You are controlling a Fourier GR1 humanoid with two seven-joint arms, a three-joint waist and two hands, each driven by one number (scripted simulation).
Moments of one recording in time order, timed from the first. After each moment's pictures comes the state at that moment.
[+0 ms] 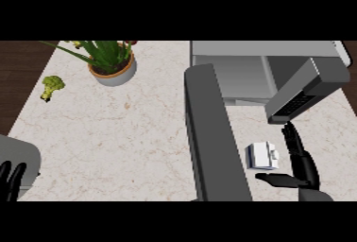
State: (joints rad) left arm 0.57 0.01 0.06 -2.28 0.21 -0.24 -0.17; right arm -0.20 -0.20 -0.20 -0.63 0.06 0.09 -0.92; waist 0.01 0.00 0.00
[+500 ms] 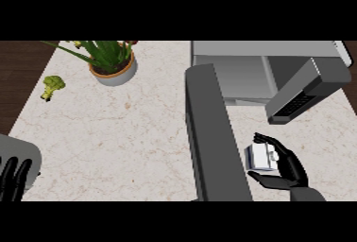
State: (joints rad) left arm 0.54 0.00 0.05 -2.25 0.20 -0.22 -0.17; right arm -0.23 -0.20 -0.08 -0.57 0.06 0.32 -0.94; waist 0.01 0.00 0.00
